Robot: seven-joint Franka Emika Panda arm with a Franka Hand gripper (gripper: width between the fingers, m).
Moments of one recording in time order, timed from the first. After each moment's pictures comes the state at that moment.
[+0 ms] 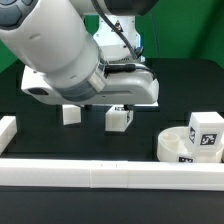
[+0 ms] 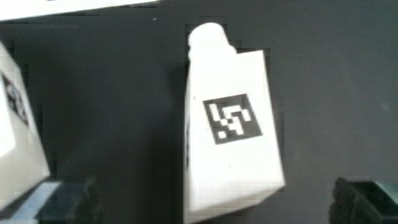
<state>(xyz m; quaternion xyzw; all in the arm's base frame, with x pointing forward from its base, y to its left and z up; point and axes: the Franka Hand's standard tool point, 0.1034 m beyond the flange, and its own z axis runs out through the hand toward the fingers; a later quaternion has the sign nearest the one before) 0.508 -0.046 0.032 -0.90 0.16 0.40 0.12</state>
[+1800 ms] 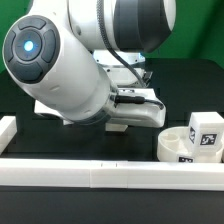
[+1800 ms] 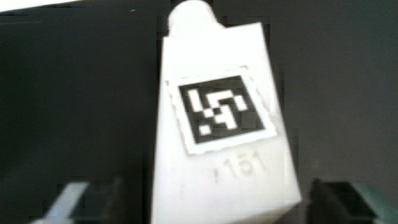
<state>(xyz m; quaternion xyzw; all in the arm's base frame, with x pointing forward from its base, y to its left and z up) 0.504 -0.031 0.006 -0.89 0.15 0.42 0.12</state>
